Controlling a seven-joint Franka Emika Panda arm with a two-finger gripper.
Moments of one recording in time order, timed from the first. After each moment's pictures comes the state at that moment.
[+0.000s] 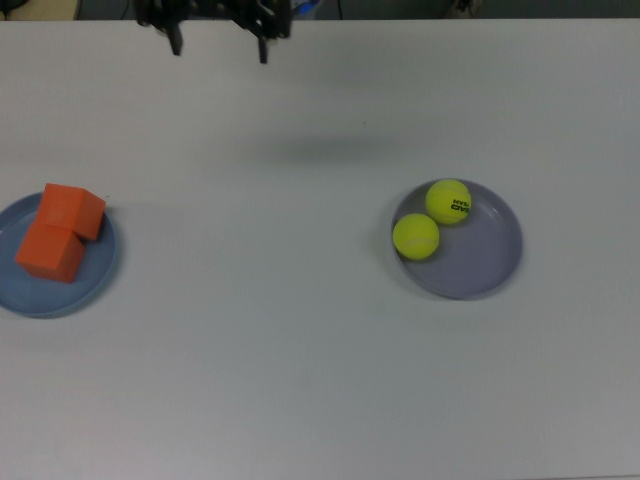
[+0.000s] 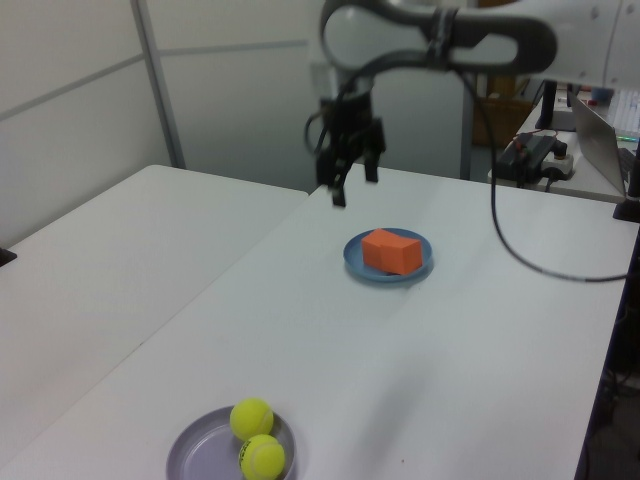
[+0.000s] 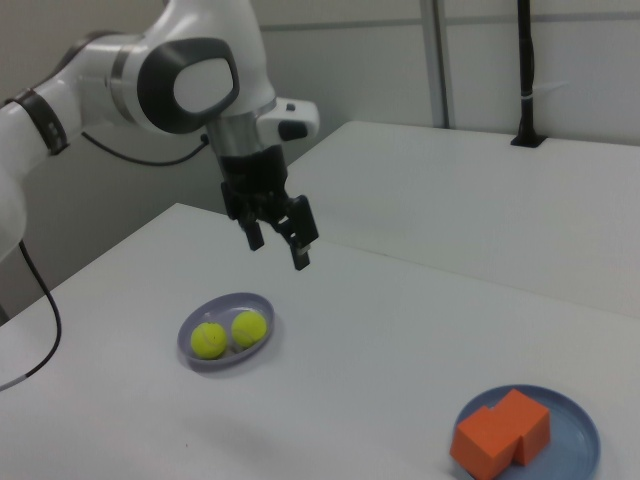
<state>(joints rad) 0.11 0.17 0.04 -1.32 -0.01 1.47 0.07</state>
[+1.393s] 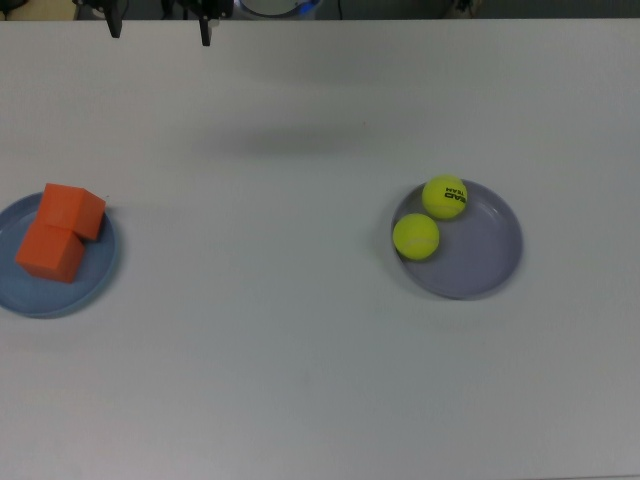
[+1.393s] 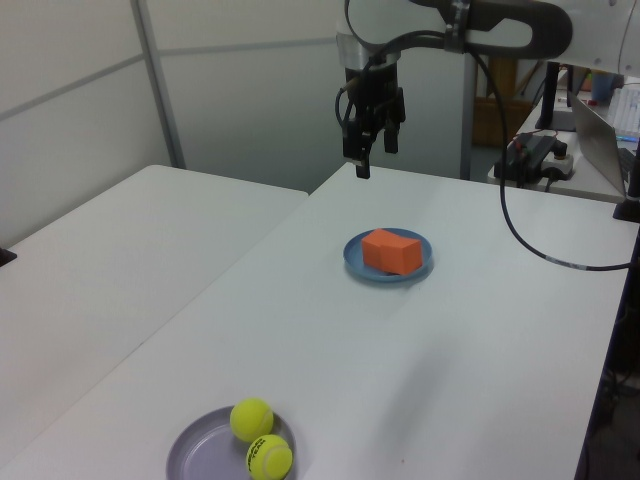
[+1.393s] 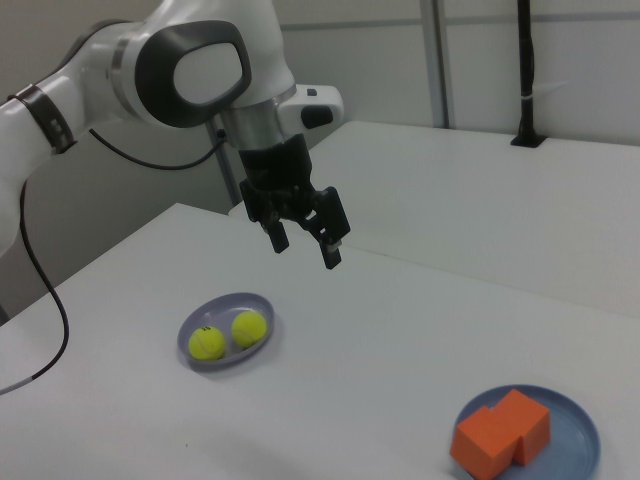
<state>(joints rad) 0.07 0.15 0.01 -1.31 -0.07 1.47 -0.05</state>
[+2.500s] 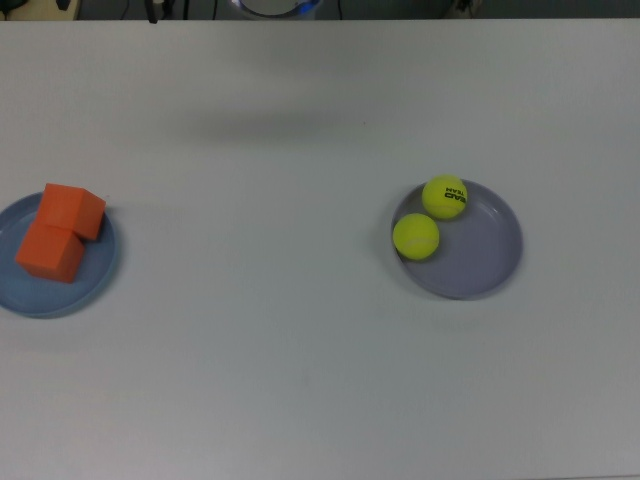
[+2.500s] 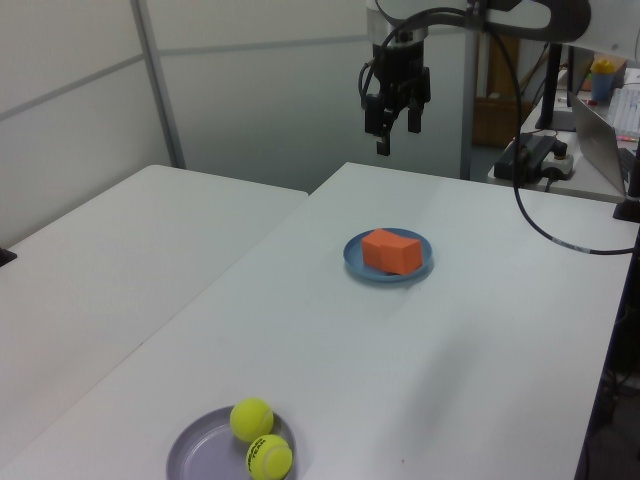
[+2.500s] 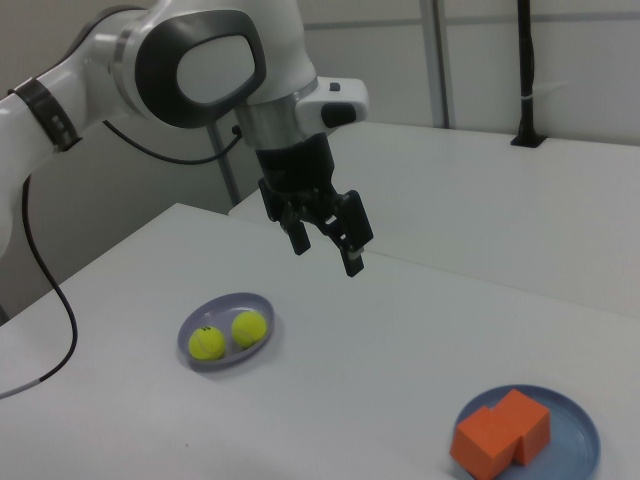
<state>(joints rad) -0.09 0.12 0.09 -1.31 -0.07 1.47 -0.05</state>
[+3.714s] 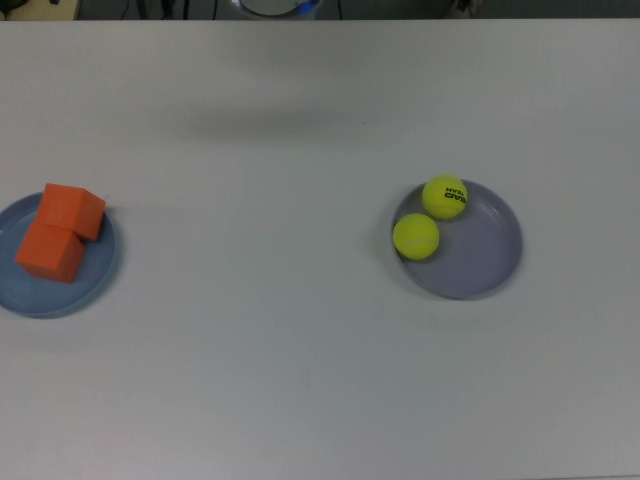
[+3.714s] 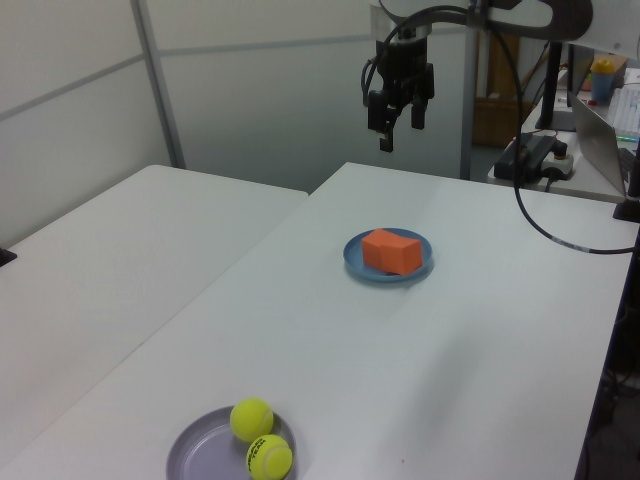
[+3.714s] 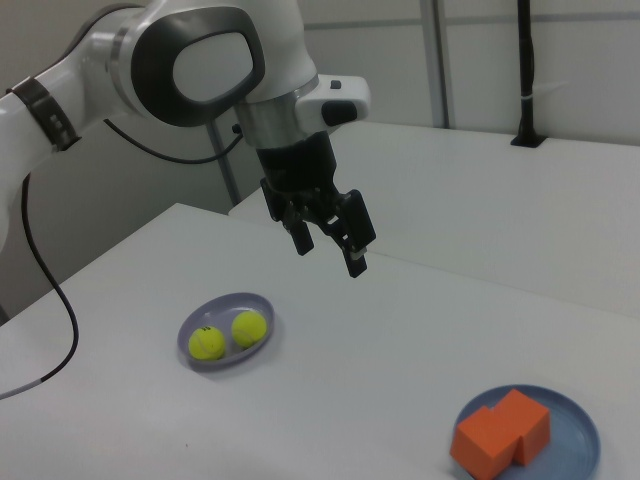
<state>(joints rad) -0.03 0.12 0.01 -1.31 -0.07 1.47 -0.05</state>
